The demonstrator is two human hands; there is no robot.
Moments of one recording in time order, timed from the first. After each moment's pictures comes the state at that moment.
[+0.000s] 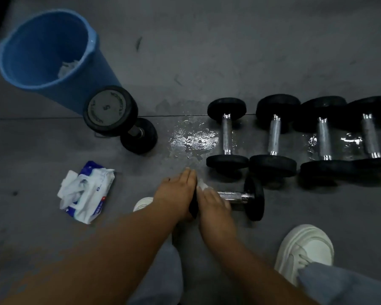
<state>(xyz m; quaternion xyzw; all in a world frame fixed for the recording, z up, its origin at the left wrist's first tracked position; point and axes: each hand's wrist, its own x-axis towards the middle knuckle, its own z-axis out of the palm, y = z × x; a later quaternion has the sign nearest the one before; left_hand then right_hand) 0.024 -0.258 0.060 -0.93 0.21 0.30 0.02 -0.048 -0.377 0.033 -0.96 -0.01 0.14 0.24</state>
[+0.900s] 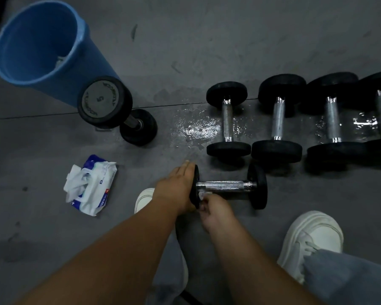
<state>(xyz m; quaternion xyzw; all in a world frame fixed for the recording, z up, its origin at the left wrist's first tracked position) 0.016 -0.258 0.059 -0.93 0.14 0.34 -0.02 -0.041 -0.360 0.007 -0.25 0.59 0.20 0.74</state>
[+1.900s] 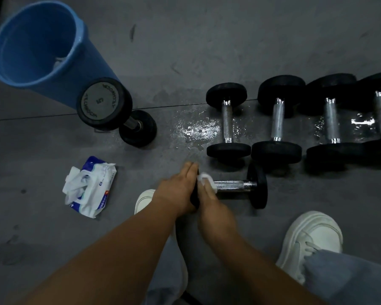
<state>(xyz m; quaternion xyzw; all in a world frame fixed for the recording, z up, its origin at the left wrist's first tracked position) 0.017 -0.261 0.065 -0.93 0.16 0.34 -0.04 -0.058 -0.380 0.036 -0.88 0.06 0.30 0.35</state>
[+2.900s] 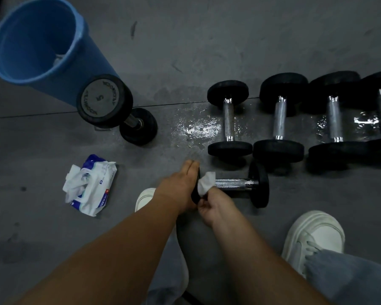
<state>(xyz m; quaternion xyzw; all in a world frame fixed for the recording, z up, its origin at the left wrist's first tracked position) 0.019 -0.261 0.058 -0.93 0.16 0.33 -0.04 -0.013 -0.360 0.036 -0.26 0.61 0.24 0.71</state>
